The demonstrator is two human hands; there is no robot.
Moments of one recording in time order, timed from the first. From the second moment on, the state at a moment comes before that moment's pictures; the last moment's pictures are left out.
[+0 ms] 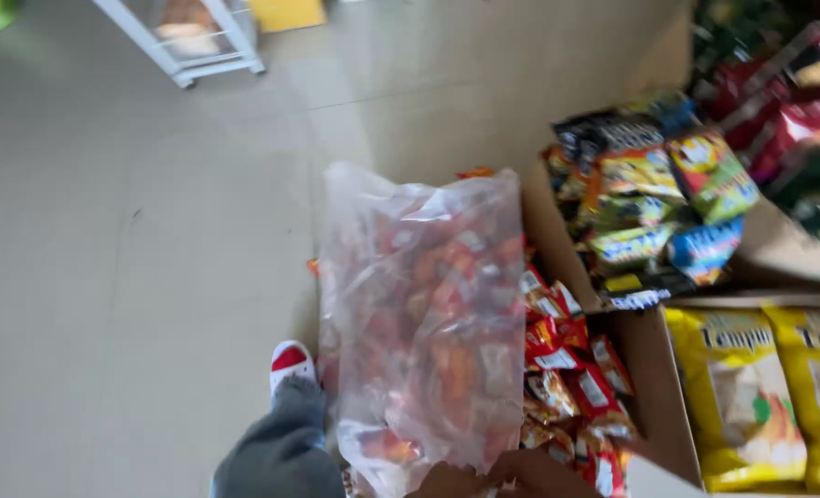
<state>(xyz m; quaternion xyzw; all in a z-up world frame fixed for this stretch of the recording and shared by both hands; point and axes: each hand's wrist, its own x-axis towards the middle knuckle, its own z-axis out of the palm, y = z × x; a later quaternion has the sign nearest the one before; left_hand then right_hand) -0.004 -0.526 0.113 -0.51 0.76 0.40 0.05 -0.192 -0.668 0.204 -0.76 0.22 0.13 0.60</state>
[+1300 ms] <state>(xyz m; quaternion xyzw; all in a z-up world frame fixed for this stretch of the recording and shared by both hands) -0.001 -0.448 0.279 -0.53 0.45 0.41 -0.60 -0.211 -0.554 0.302 -0.61 0.36 -0.38 0.60</state>
